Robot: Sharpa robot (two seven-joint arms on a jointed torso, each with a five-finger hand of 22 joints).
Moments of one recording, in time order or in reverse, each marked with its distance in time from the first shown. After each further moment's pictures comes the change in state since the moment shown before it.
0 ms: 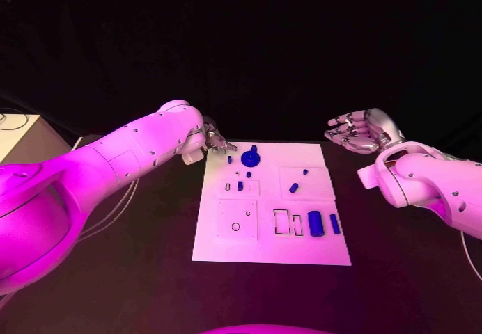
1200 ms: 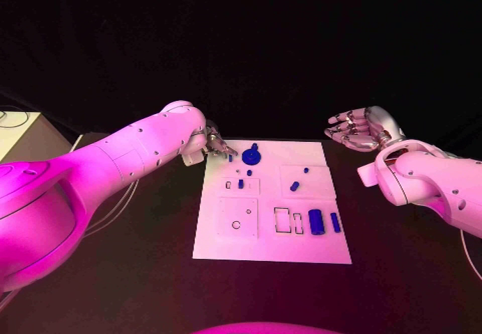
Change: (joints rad) left arm 0.000 0.012 -0.025 -0.022 0.007 0.058 -0.001; left_hand 0.012 0.015 0.001 -0.003 0.007 -0.003 -0.003 0.021 0.005 0.004 -0.004 0.009 0.005 0.000 0.000 0.000 0.000 0.000 0.000 0.000 0.000 0.001; right arm 0.001 0.008 0.000 -0.004 0.000 -0.003 0.000; right_hand 0.000 0.000 0.000 0.000 0.004 0.000 0.000 0.000 -0.001 -0.007 0.000 0.000 -0.001 -0.004 0.004 0.000 -0.002 0.000 -0.004 -0.004 0.000 -0.005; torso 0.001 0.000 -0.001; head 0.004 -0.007
